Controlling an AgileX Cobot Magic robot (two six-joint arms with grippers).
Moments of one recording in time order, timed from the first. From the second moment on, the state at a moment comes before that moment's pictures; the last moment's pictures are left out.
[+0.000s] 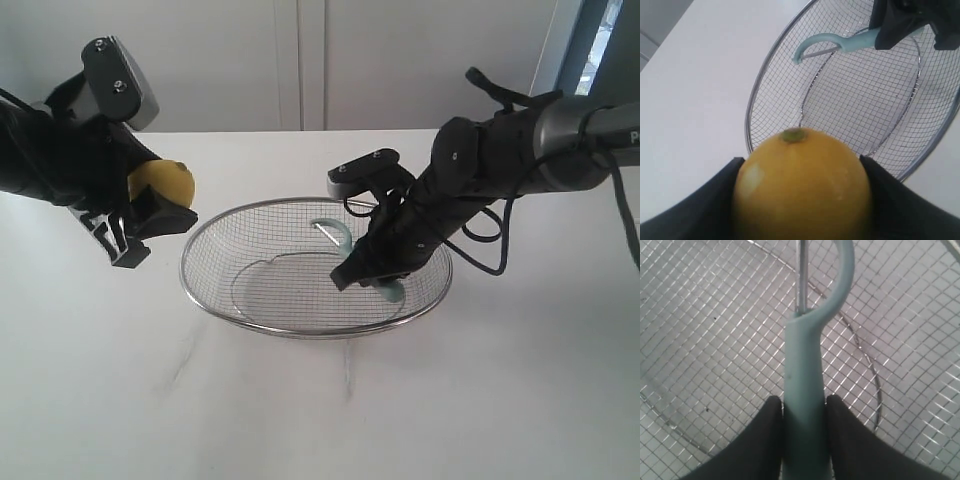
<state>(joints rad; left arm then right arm) -0.35 1.39 -0.96 -0.77 0.53 1.41 0.44 1.95 -1.22 0.31 0.49 -0.49</state>
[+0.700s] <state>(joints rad) -0.35 1.39 -0.96 -0.77 0.52 1.41 0.44 1.98 -1.22 0.31 0.49 -0.49</state>
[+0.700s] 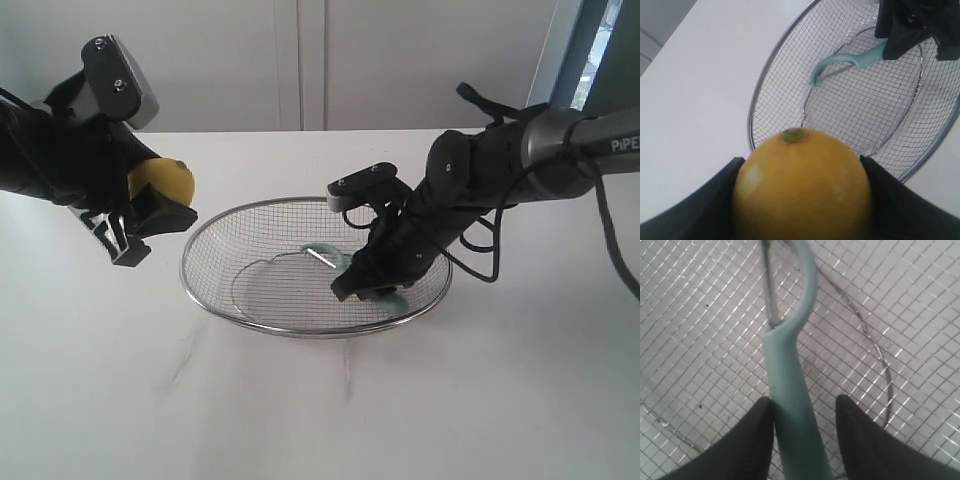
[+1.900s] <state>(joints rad) -0.35 1.39 -0.96 -0.78 0.56 1.41 0.38 1.26 -1.15 0.03 1.04 -0.34</state>
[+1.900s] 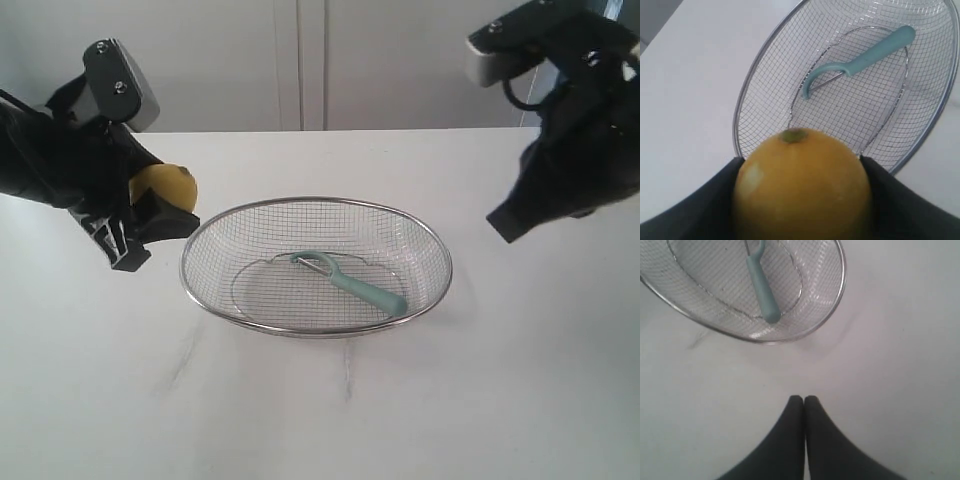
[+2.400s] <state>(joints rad) -0.48 1.69 -1.36 -0.42 0.79 0.77 0.38 1.11 -1.06 0.02 1.00 -0.24</state>
